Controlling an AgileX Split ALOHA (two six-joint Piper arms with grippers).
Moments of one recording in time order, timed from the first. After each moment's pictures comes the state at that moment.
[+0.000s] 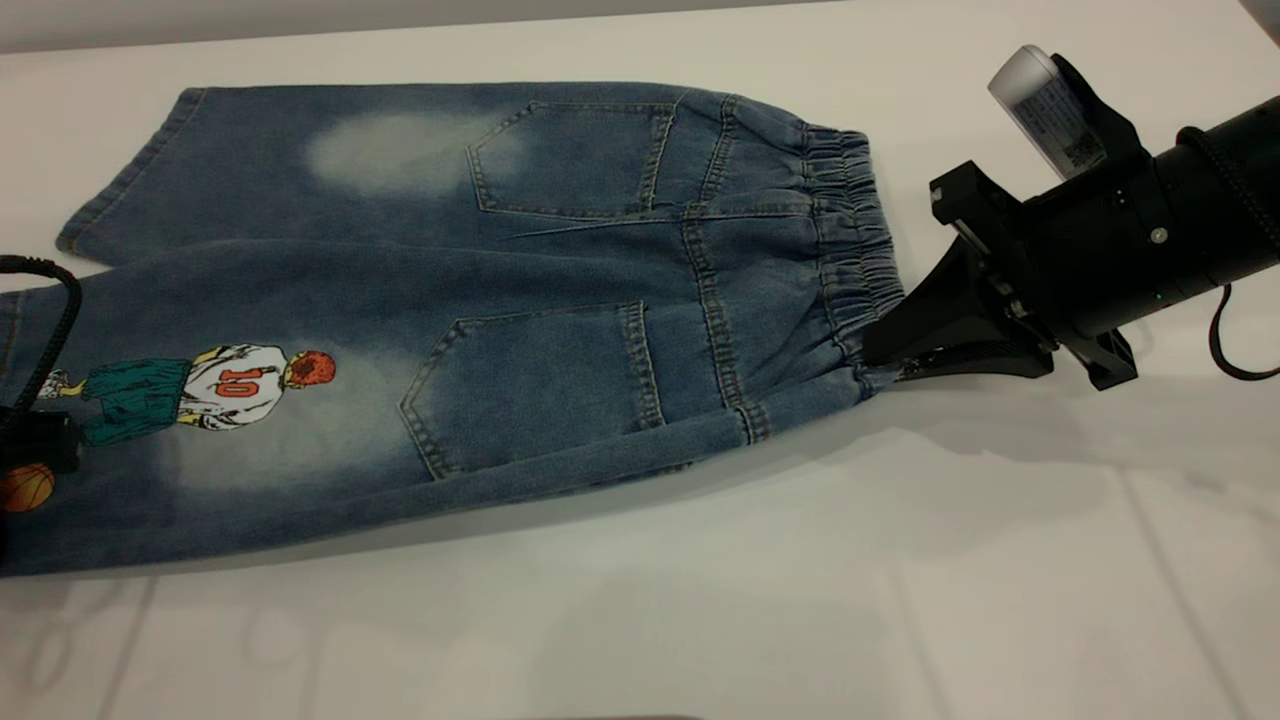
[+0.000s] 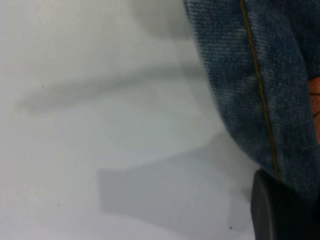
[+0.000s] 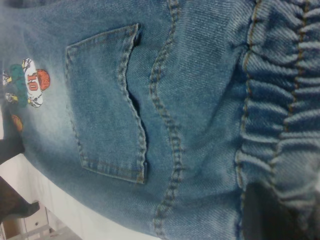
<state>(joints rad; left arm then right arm) 0.04 1.91 -0.52 0.67 0.09 -0.81 0.08 2.19 -0.79 1.74 0.79 -1.35</state>
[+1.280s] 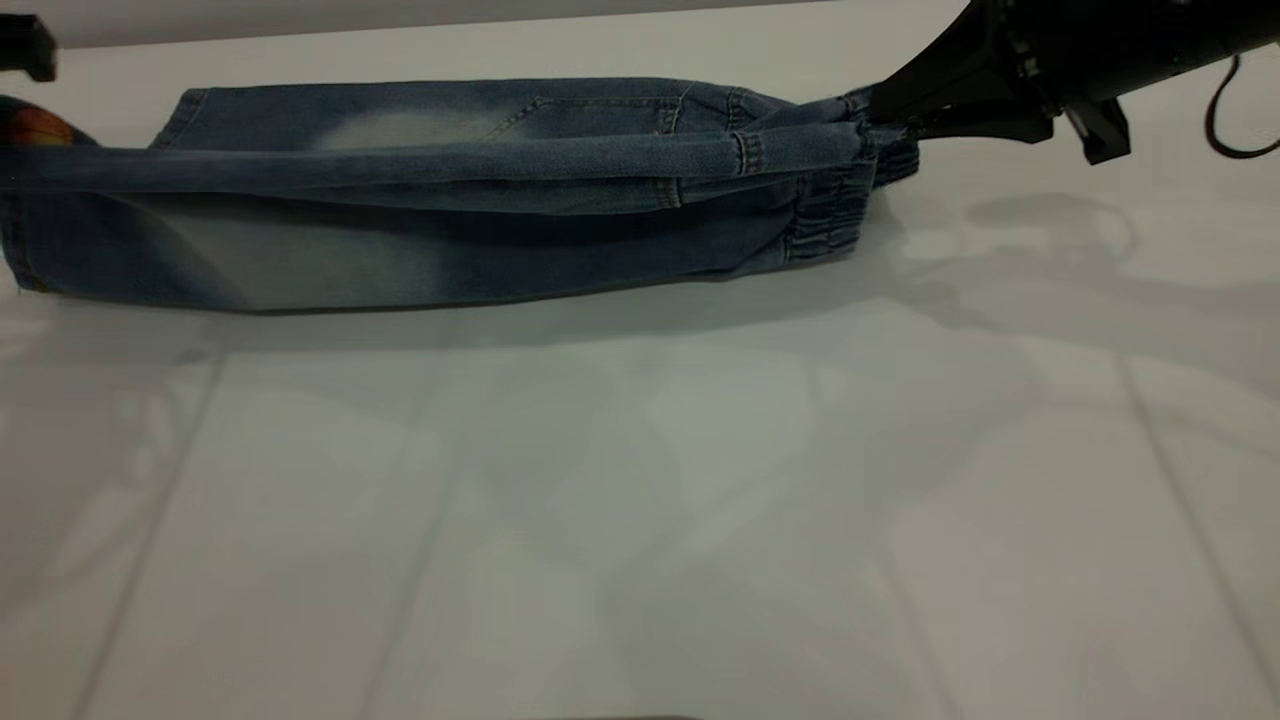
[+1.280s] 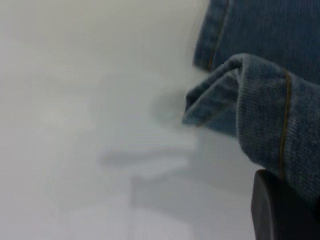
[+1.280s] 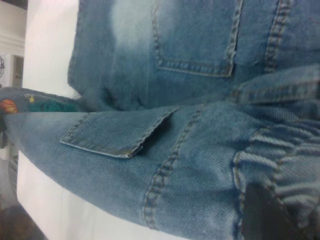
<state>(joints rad) -0.02 1.74 -0.92 0.52 0.29 -0.63 0.01 2.12 -1.04 1.65 0.84 -1.22</state>
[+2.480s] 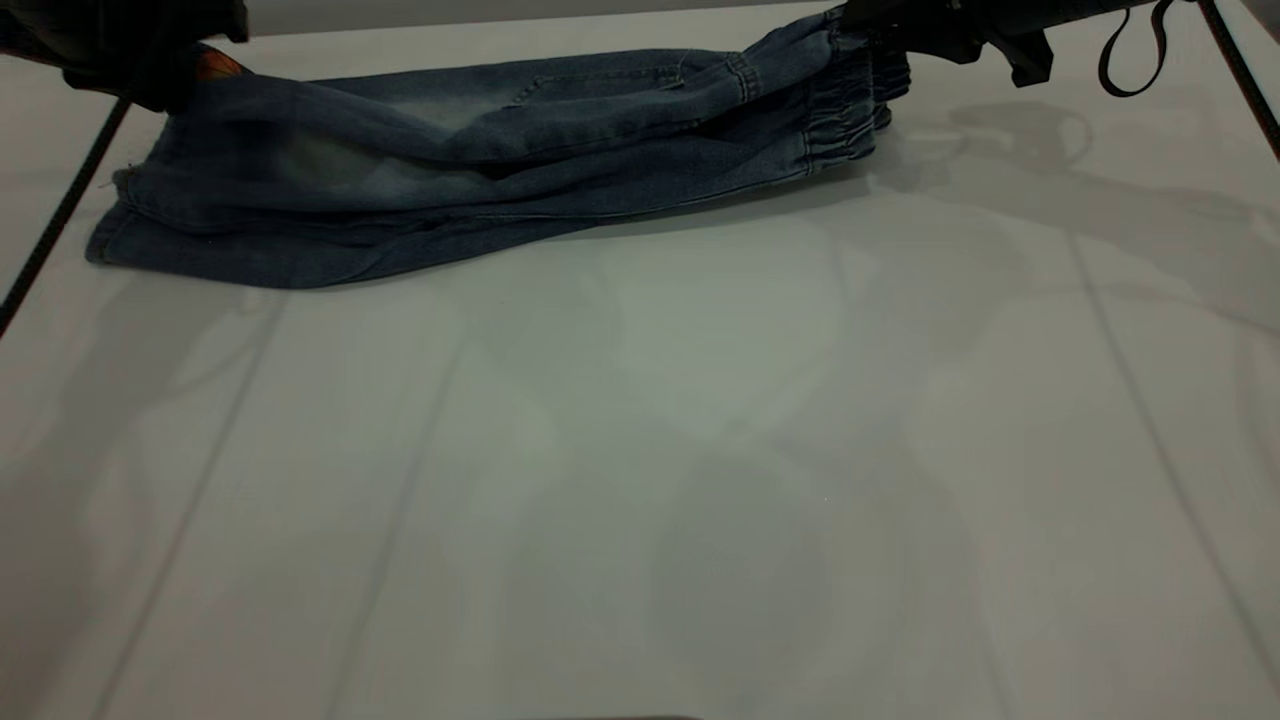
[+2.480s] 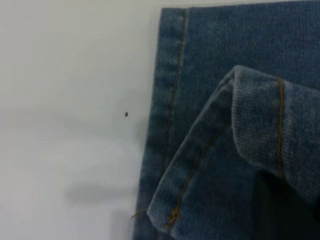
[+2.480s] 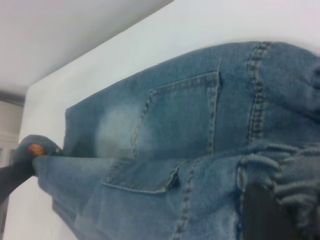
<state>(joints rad) -0.06 2.15 -1.33 0.53 0.15 -0.63 0.01 2.37 -1.43 1.79 0.75 -1.22</state>
